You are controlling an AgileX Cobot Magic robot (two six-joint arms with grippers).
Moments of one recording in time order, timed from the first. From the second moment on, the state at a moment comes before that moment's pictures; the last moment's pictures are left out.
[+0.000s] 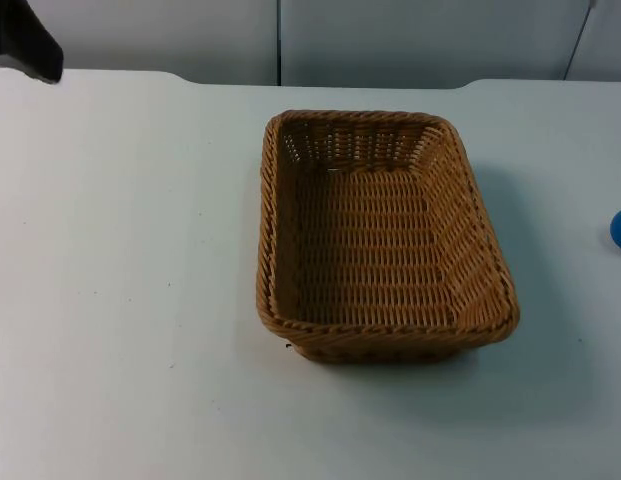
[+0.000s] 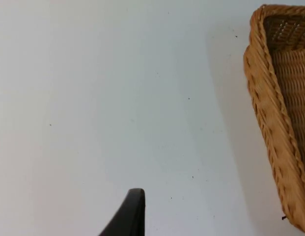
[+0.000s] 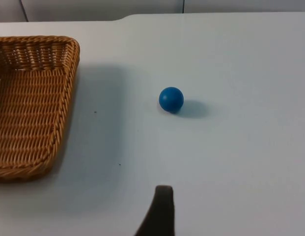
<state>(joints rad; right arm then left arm) -0.03 0.00 -0.52 -0.01 1.08 -0.03 -0.05 1.38 -0.87 -0.64 0.56 0.47</state>
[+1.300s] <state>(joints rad) -0.03 0.00 -0.52 -0.01 1.08 -0.03 -0.32 2.19 -1.35 -1.01 0.62 0.68</state>
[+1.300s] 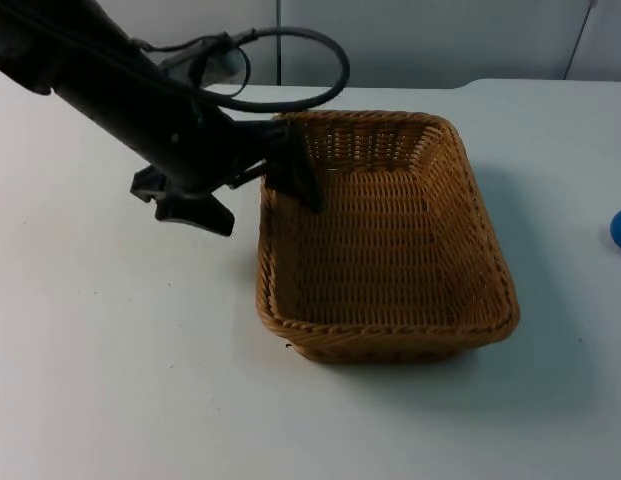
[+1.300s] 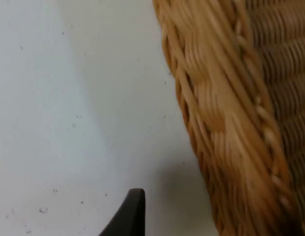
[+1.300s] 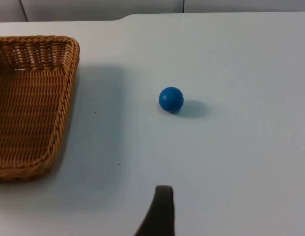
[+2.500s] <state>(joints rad) -0.03 0.00 -0.52 -0.02 1.08 -0.03 -0.35 2.26 -1.39 -1.06 0.64 0.60</state>
